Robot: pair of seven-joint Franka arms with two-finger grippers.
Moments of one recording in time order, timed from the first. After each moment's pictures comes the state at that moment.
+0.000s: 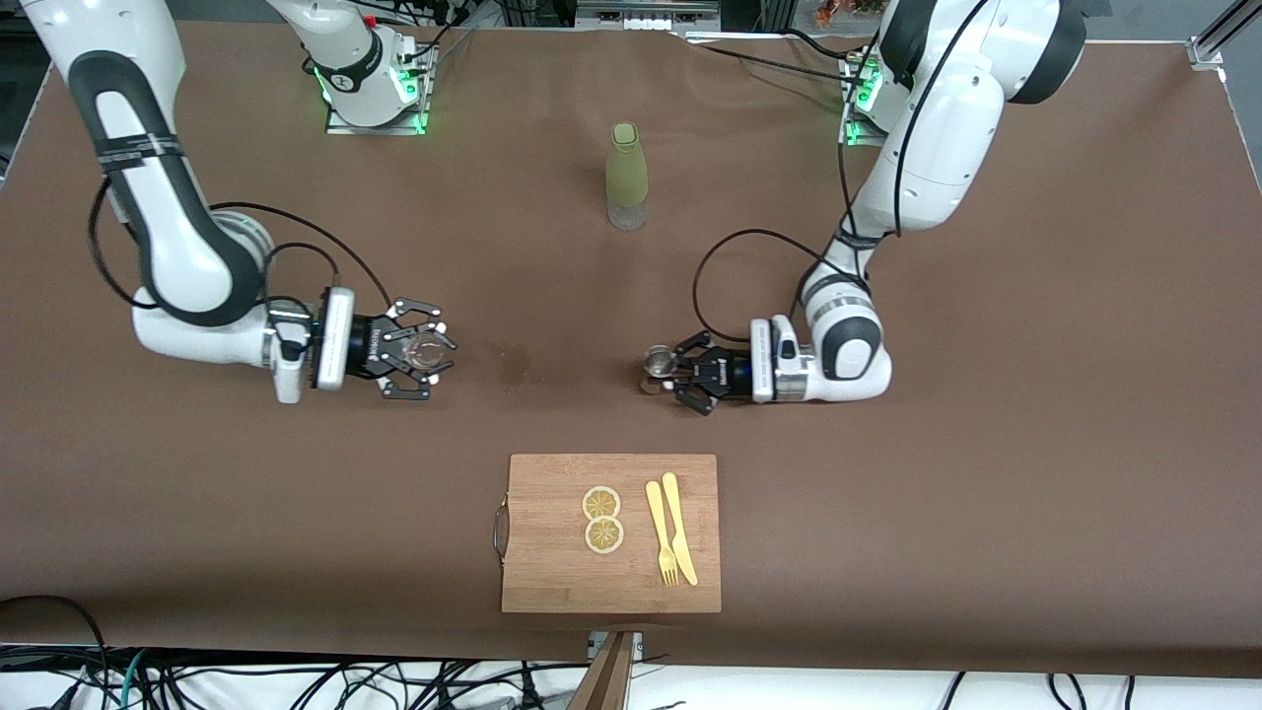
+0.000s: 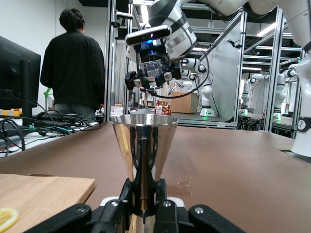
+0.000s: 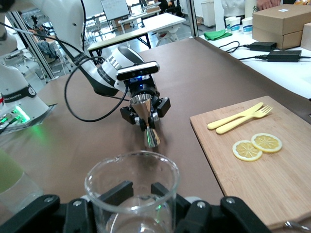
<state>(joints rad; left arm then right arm) -0.40 0.95 0.00 -1.61 -1.95 1.80 2.55 -0.17 0.46 0.37 -1.91 1.19 2.09 -1.95</state>
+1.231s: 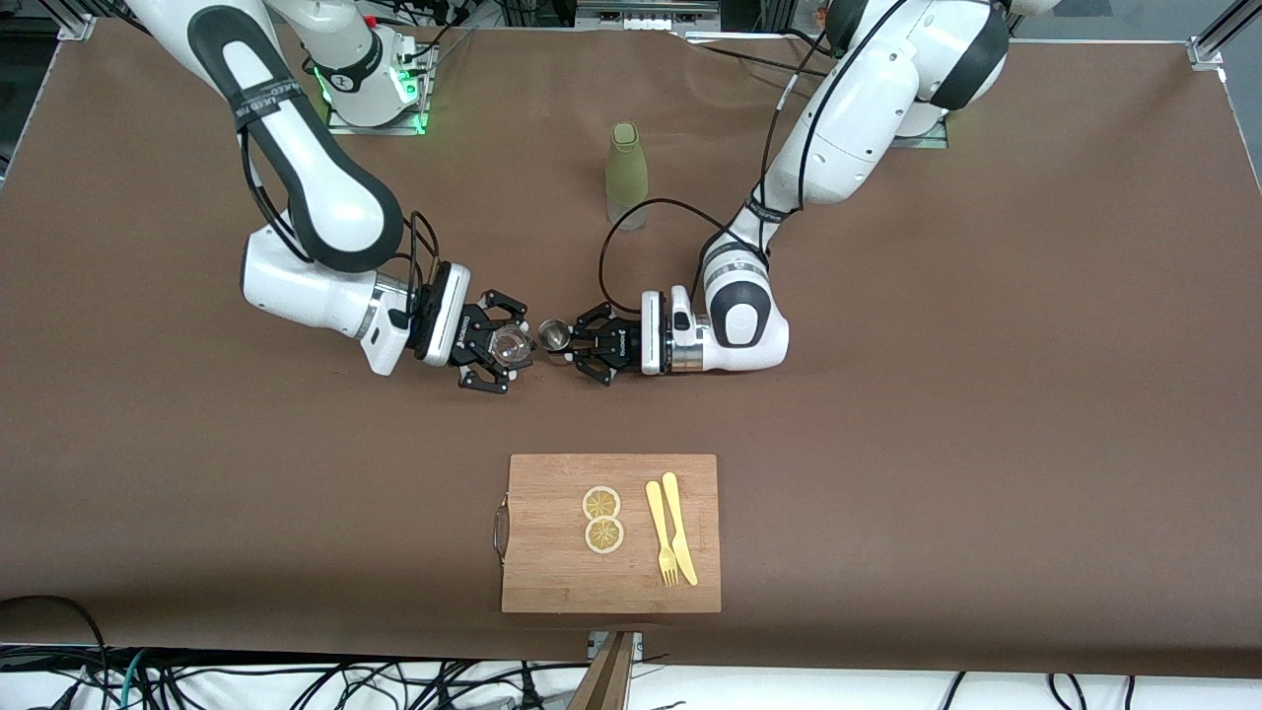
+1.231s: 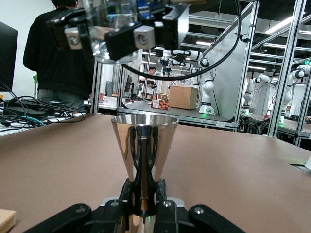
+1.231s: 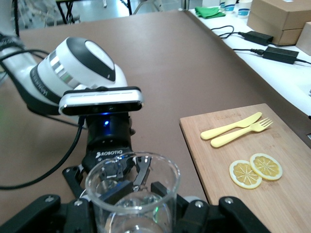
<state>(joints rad) -0.59 1.02 -0.06 -1.45 -2.08 2.01 2.47 -0.02 0.41 0.47 -1.93 1.12 2.46 -1.89</state>
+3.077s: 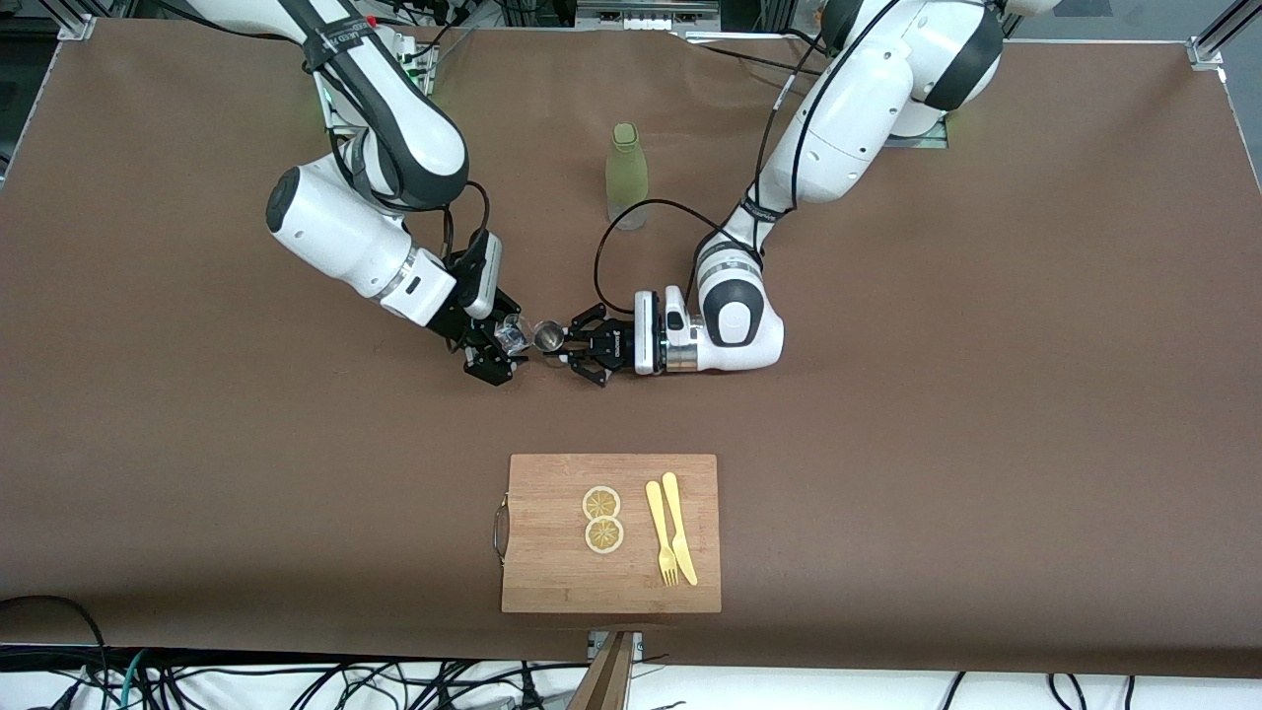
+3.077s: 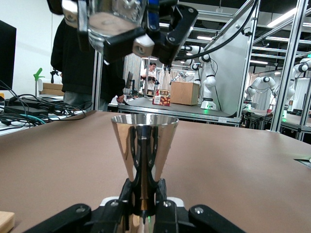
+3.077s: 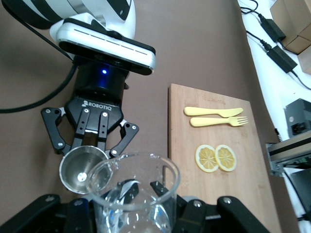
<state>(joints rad) -0.60 1.03 -0.05 -1.43 -2.08 2.04 2.47 0.07 0.34 0.47 -2.01 0.75 2.77 -1.89</state>
